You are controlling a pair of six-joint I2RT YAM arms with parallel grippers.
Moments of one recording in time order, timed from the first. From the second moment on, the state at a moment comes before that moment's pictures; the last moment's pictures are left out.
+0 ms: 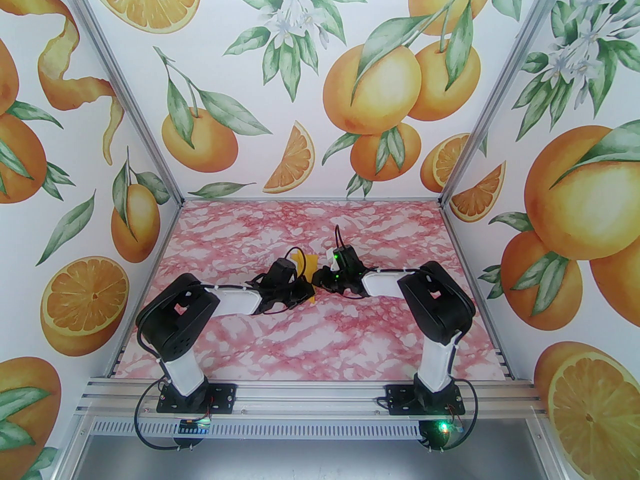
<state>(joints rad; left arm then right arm) -0.69 1.77 0.78 0.24 0.33 -1.12 0.53 1.91 0.93 0.12 -0.45 0.82</state>
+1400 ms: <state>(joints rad) -0.69 1.81 0.79 0.21 0.34 -1.10 0.54 1.91 0.93 0.11 -0.45 0.80</state>
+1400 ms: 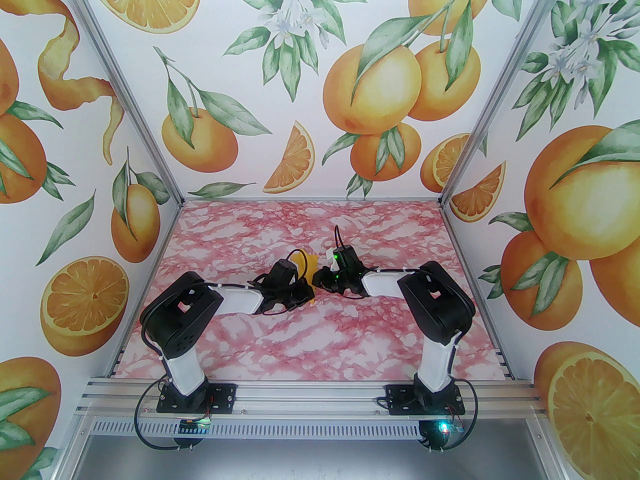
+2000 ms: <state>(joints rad) -0.69 1.82 0.80 0.21 0.34 -1.10 0.54 1.91 0.93 0.11 -0.45 0.80</state>
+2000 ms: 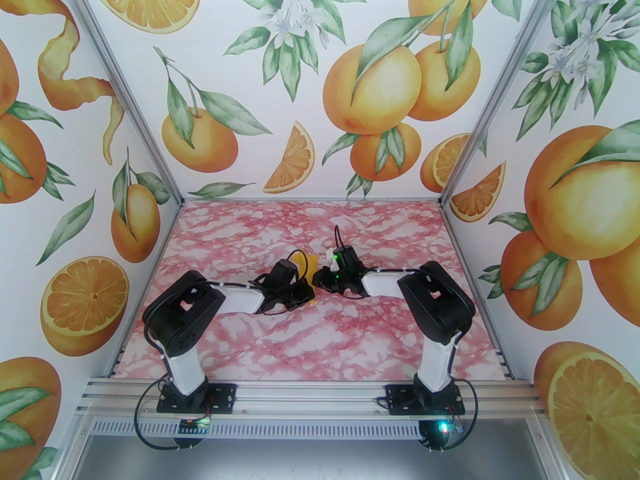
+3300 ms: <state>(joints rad) -0.69 1.83 0.84 0.13 0.34 -1.07 0.54 1.91 0.93 0.11 -0.44 0.80</state>
